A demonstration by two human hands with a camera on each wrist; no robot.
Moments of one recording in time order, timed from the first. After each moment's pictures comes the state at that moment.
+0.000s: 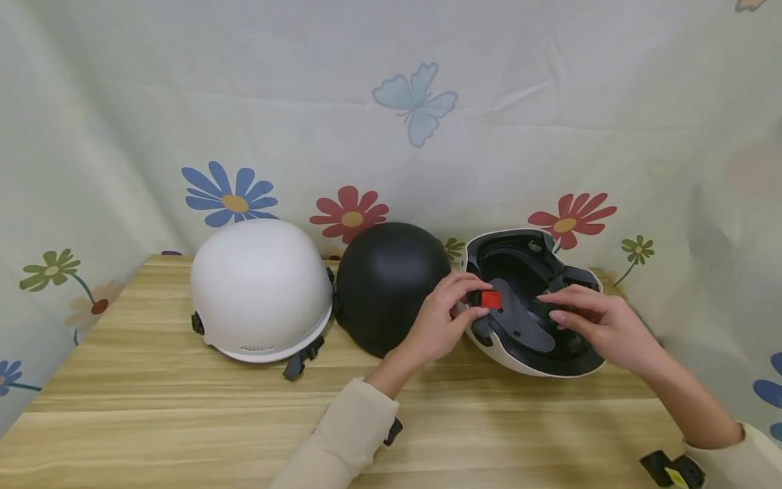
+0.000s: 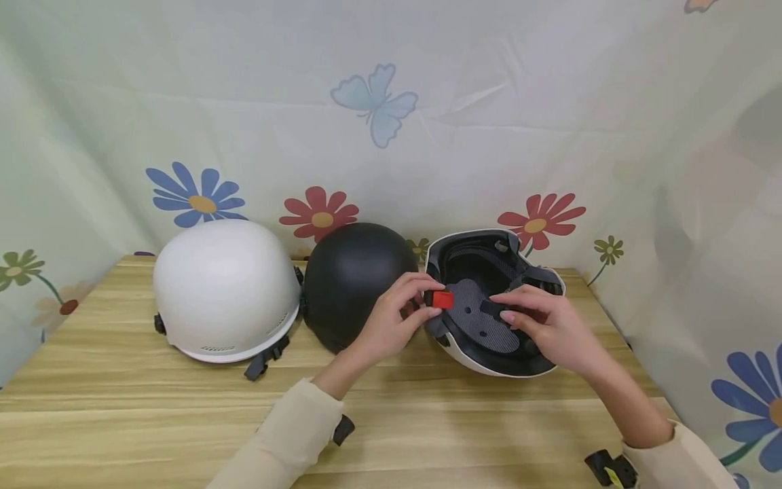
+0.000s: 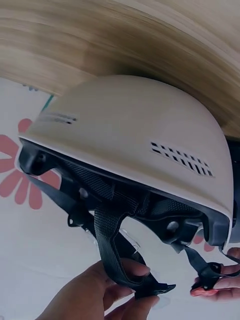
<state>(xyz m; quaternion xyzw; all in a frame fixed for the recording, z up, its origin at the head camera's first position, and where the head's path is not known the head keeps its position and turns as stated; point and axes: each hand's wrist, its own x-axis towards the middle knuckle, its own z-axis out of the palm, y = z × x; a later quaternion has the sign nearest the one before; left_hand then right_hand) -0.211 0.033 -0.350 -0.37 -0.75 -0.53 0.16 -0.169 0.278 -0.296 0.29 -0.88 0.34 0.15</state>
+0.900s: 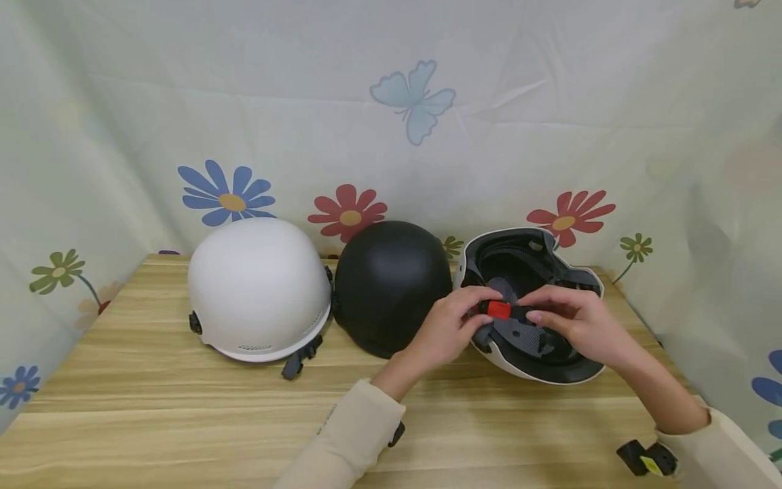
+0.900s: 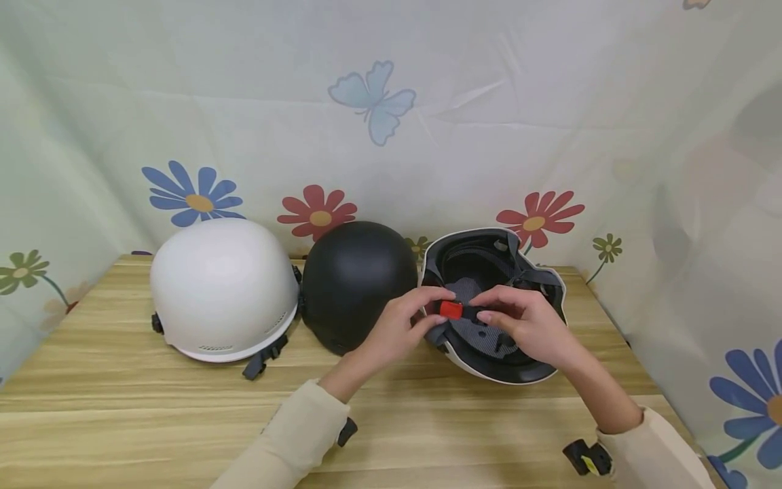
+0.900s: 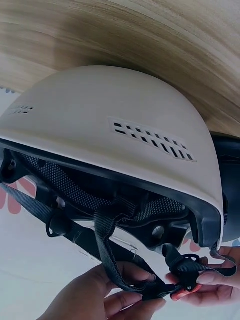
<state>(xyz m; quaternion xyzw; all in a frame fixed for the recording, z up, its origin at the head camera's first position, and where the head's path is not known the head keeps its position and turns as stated) -0.205 0.042 -0.352 -0.39 -0.78 -0.48 0.13 -0.179 0.261 -0.300 0.30 -0.87 0.38 0.09</state>
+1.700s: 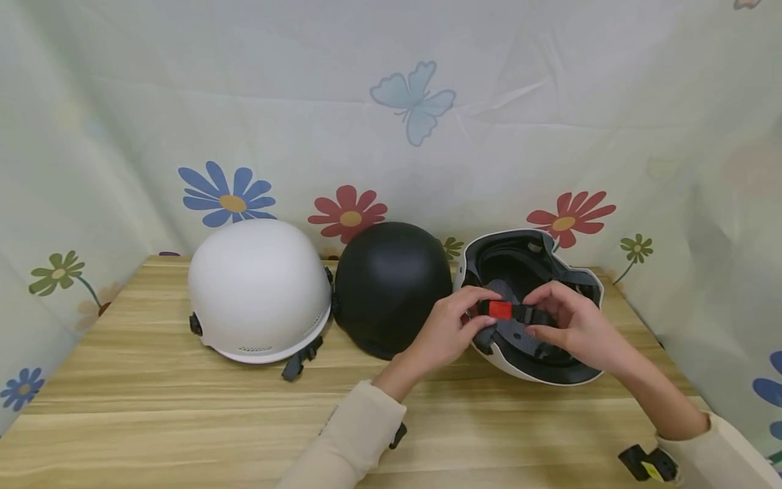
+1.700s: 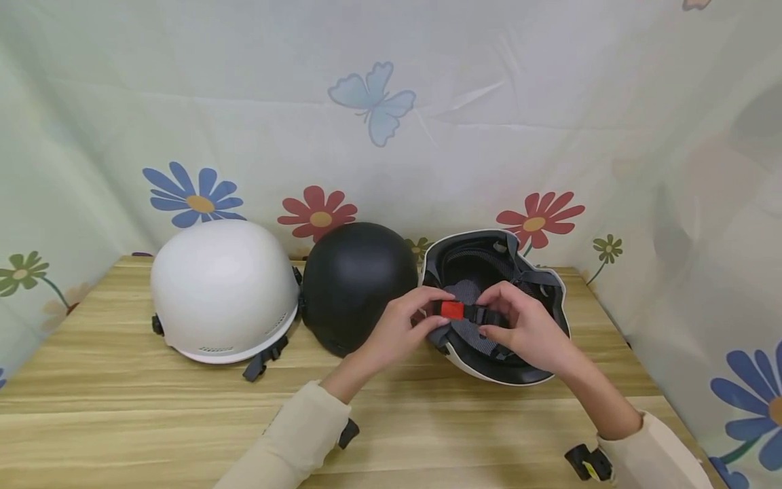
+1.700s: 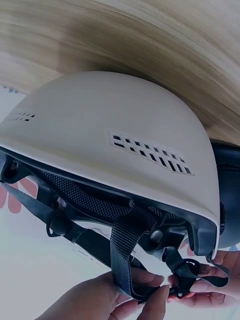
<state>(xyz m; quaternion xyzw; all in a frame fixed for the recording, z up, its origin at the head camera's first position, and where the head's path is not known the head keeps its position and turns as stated) -0.207 0.043 -0.354 -0.38 -0.76 -0.52 0.12 -0.178 0.260 -0.307 0.34 -0.84 0.41 0.08</state>
